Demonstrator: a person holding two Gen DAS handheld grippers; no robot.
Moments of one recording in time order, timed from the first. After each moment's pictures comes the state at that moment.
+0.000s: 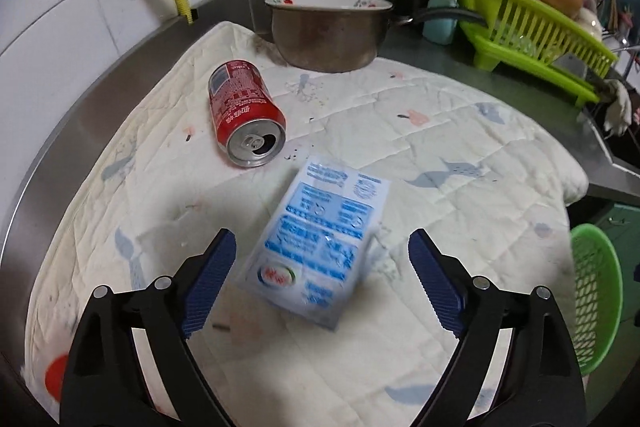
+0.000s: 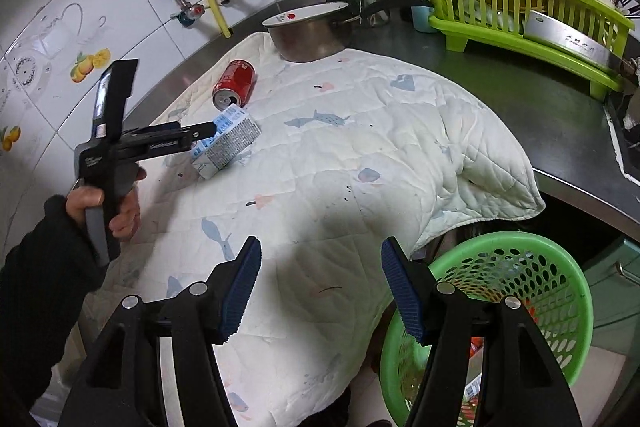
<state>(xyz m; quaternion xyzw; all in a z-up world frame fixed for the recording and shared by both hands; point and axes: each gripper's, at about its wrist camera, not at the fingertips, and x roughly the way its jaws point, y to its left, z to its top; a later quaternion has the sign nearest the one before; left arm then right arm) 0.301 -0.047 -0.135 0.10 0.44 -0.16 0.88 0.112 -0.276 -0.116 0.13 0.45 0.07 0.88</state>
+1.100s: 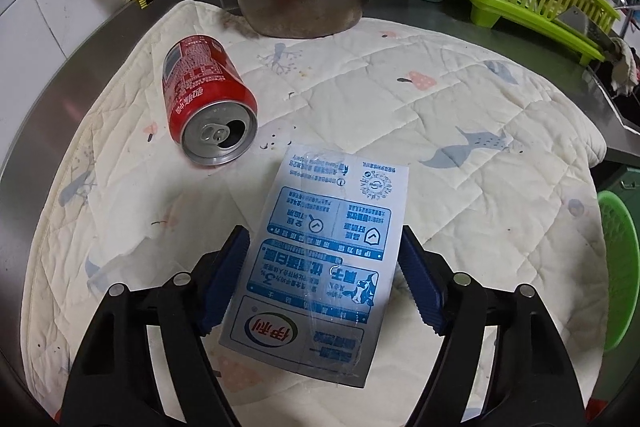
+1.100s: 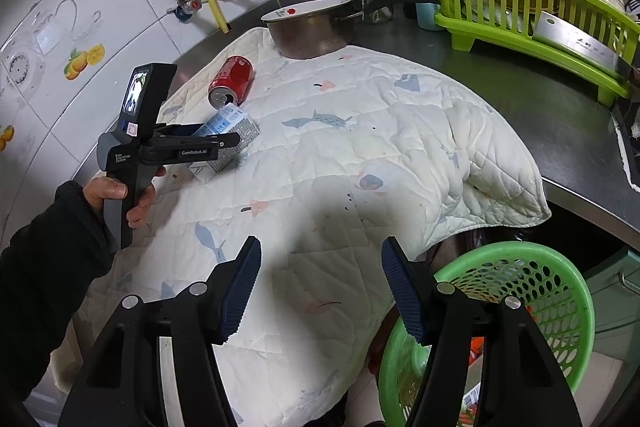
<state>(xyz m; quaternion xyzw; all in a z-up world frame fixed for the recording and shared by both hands) 0.330 -0.061 -0.171 0.14 0.46 -0.19 0.85 0.127 -0.273 -0.120 0.13 0.45 0.07 0.88</state>
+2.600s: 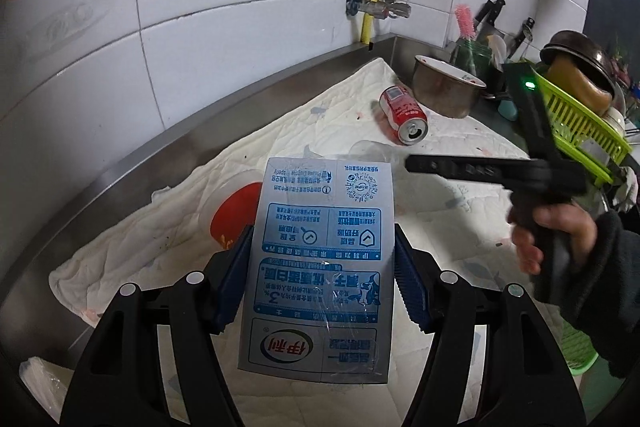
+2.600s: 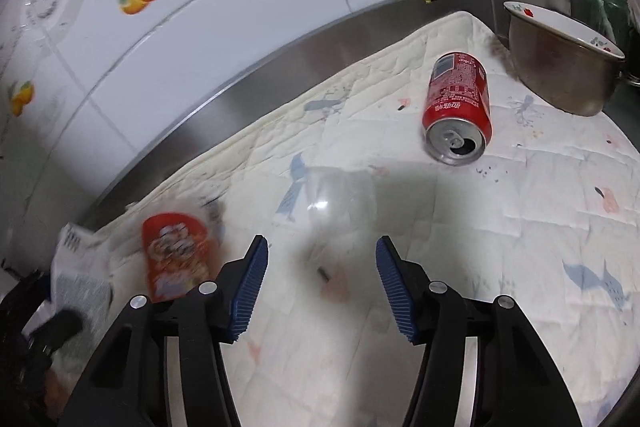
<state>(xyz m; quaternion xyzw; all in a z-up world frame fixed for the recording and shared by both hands) 0.131 0.123 -0.075 -0.03 0.36 -0.01 0.93 0.309 -0.049 -0.151 0.07 0.45 0.30 0.84</state>
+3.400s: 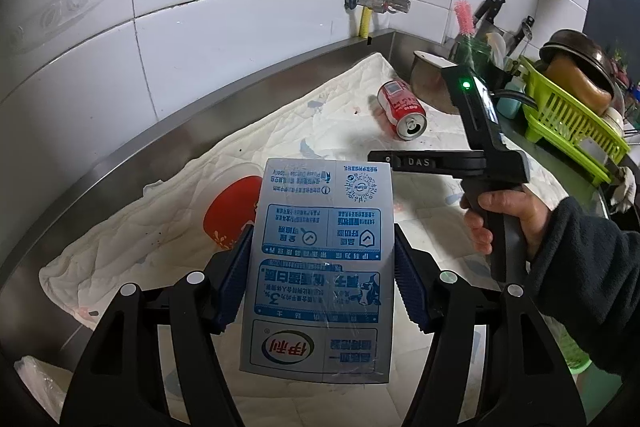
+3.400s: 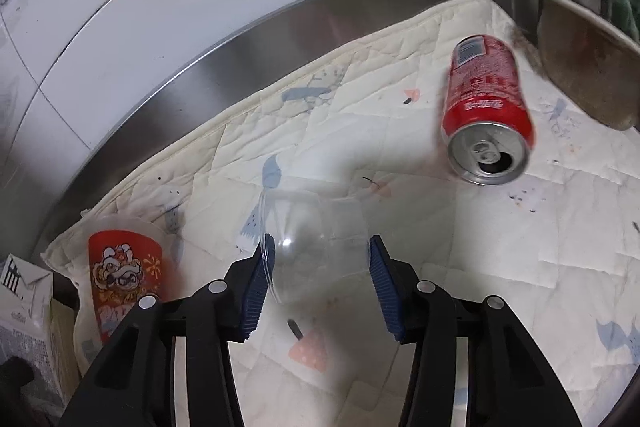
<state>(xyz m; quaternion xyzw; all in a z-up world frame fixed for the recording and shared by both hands) 0.136 0.123 -0.080 -0.04 0.37 -0.01 0.93 0.346 -0.025 -0.180 0.04 0.46 0.29 0.83</state>
